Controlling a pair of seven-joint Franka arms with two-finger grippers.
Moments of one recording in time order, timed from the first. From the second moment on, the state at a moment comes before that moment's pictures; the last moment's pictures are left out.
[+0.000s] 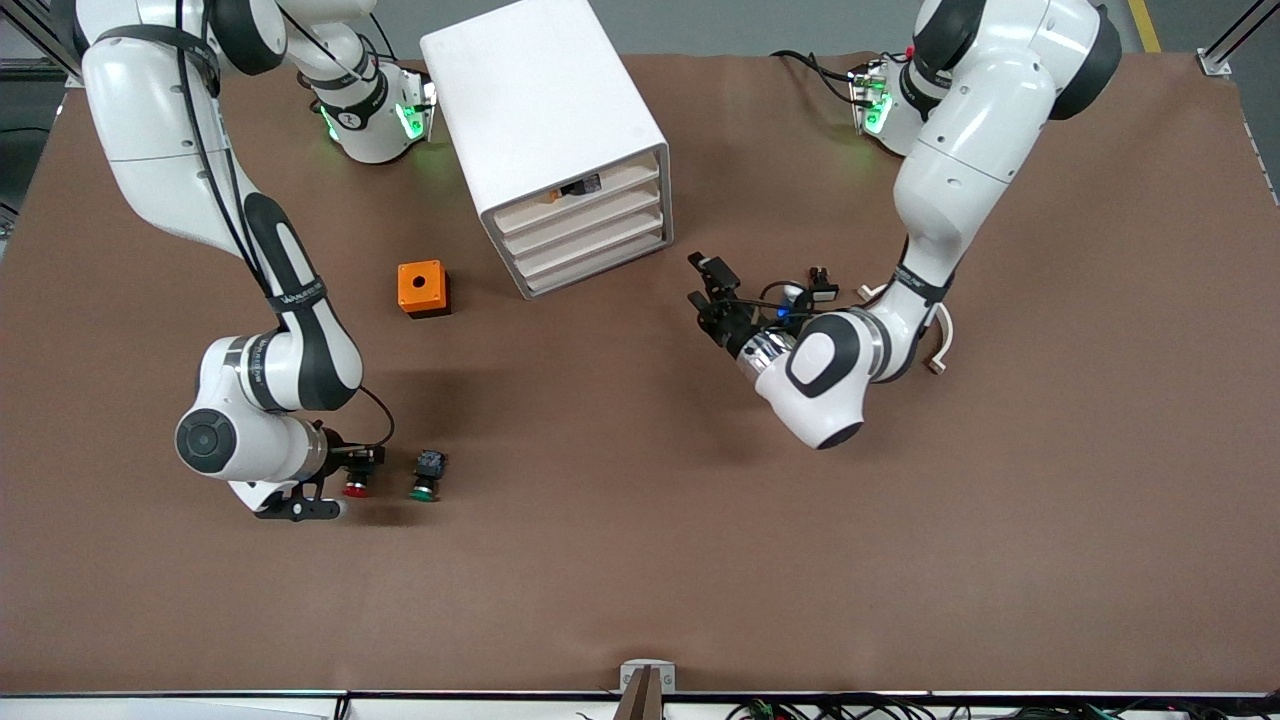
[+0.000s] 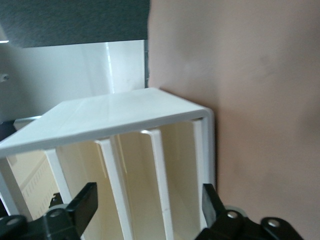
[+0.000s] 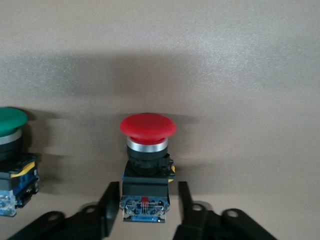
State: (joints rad) left arm -0.34 0.88 -0.21 -1.50 -0.90 1.48 -2.19; right arm 0.08 0.74 -0.01 -1.59 0.06 2.20 0.07
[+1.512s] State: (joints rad) left arm -0.52 0.89 -0.21 -1.49 -1.08 1.49 -2.34; right arm 0.18 0.66 0.01 -1.28 0.06 1.71 0.51
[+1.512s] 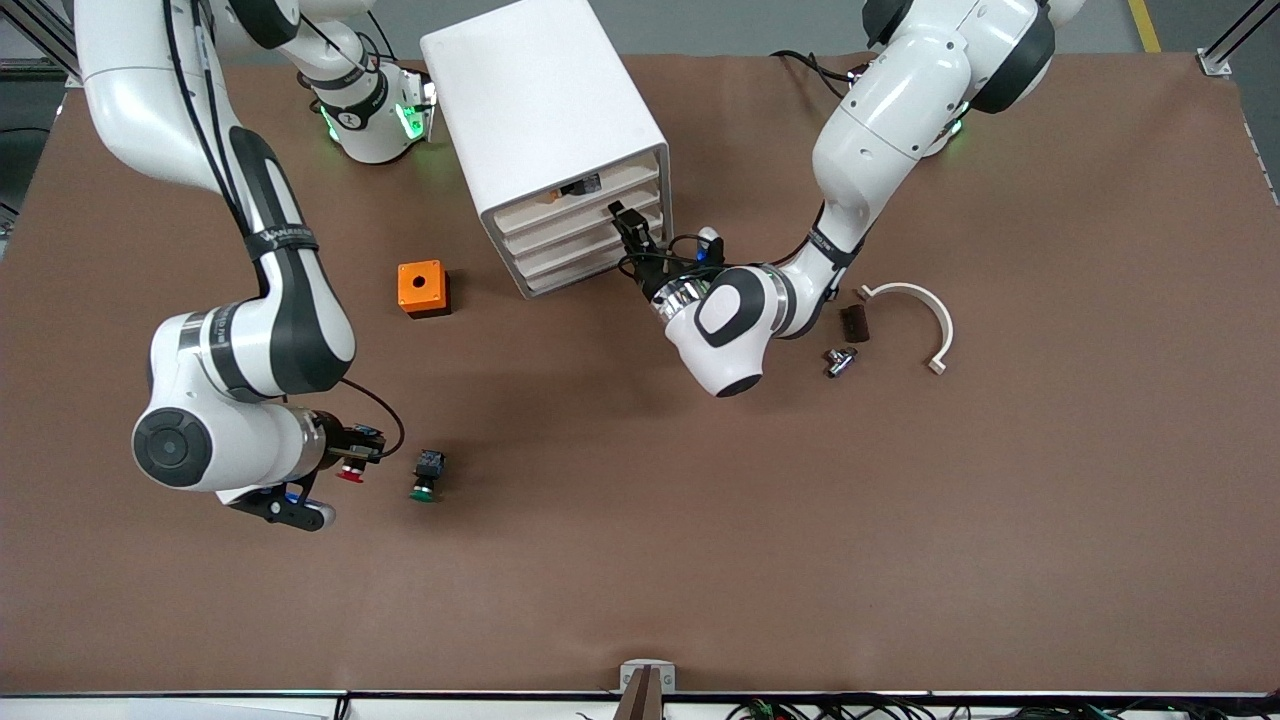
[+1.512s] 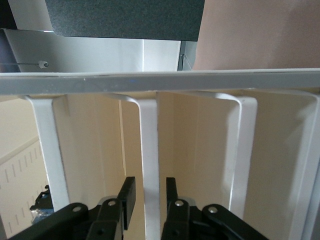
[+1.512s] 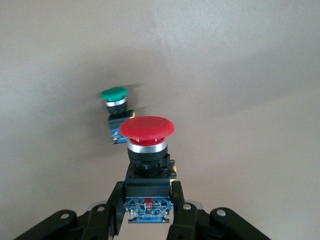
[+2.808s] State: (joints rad) left arm -0.29 0.89 -0.16 -1.37 -1.08 1.54 -2.35; right arm 0.38 0.46 0.17 -1.28 0.18 1.61 1.44
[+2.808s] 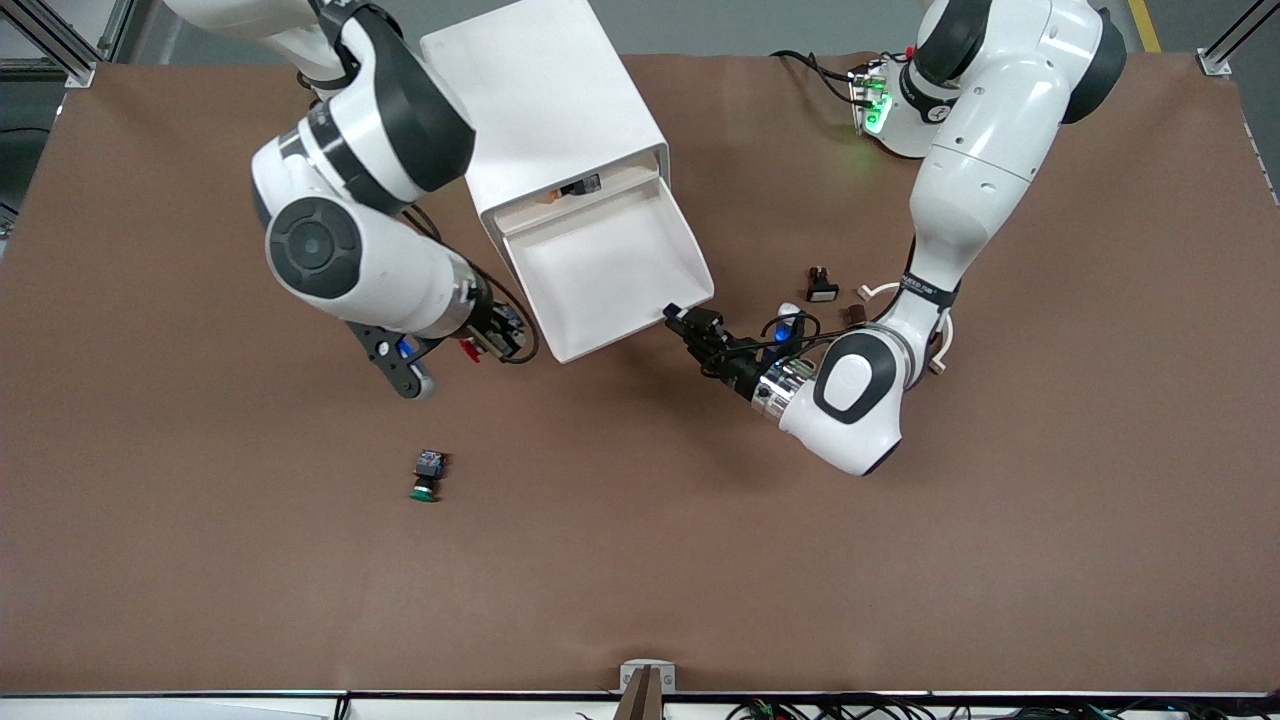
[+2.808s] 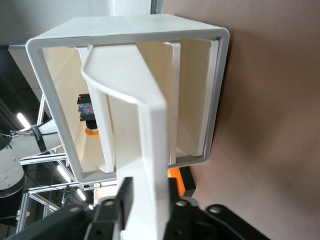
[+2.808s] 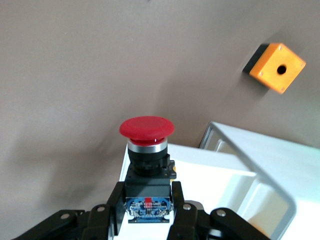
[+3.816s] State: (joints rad) left arm -0.27 0.85 0.06 -1.24 -0.83 1.53 -2.26; right arm 0.62 0.47 0.18 -1.61 0.11 2.10 1.86
